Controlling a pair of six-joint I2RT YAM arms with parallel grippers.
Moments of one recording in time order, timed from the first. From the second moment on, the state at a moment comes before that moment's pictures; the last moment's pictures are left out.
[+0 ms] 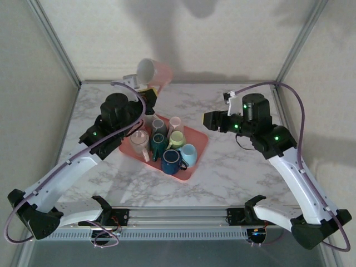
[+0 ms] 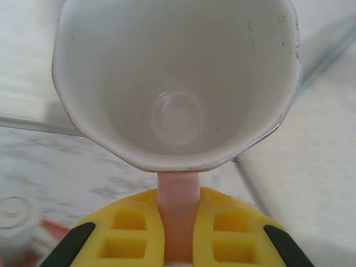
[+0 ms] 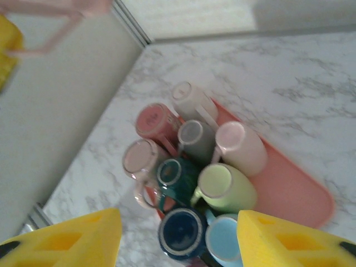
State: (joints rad) left arm -0.62 1.16 1.26 -0.22 -0.26 -0.52; right arm 0.52 1.08 1.32 -0.75 -0.31 0.37
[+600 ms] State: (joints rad) left arm -0.11 1.32 1.30 -0.56 -0.37 -0.45; right arm 0.52 1.18 1.37 -0.82 -0.30 0.27
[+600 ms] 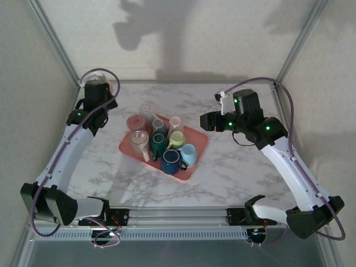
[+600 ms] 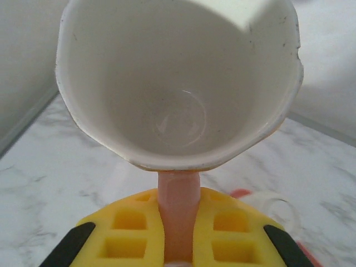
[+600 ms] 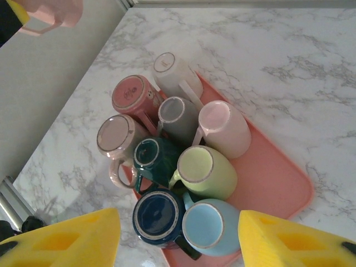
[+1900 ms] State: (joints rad) left arm 0.26 1.87 1.43 -0.54 -0.09 -0.37; right arm 0.52 1.26 1.34 -0.83 -0.30 0.27
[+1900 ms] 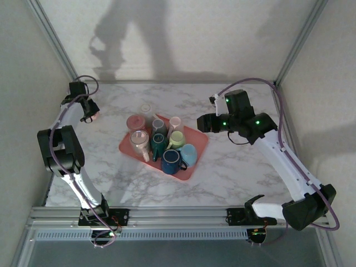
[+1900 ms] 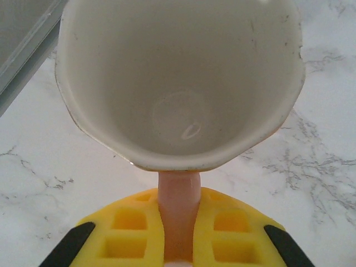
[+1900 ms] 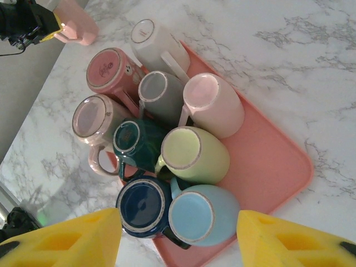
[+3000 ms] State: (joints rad) left arm 0.26 1.56 1.27 -0.51 -0.01 -0.38; right arm 0.52 1.22 1.30 -0.87 -0.24 0.24
